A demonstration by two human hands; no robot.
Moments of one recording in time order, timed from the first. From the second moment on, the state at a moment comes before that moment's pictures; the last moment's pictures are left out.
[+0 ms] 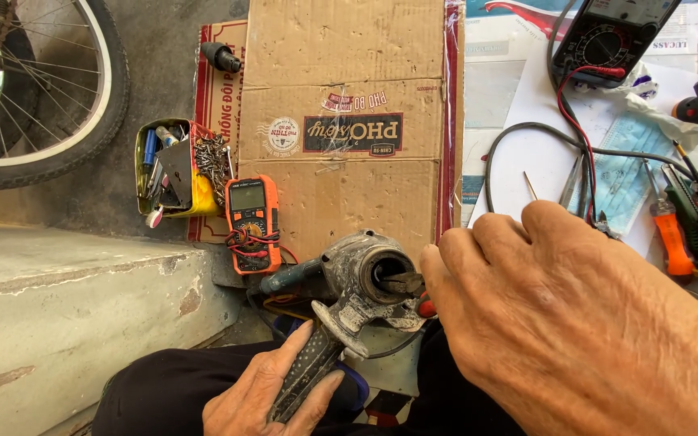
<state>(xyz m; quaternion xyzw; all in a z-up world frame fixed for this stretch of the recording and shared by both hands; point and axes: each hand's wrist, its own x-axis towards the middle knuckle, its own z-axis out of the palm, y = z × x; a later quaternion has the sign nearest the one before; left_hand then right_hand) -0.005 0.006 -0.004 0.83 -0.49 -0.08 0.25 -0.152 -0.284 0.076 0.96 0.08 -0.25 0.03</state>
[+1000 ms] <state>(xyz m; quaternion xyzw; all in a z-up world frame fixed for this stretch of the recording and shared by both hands) -0.002 0.003 0.006 0.84 -0.43 -0.16 0.28 -0.169 -0.294 0.081 0.98 0.00 -0.18 0.11</state>
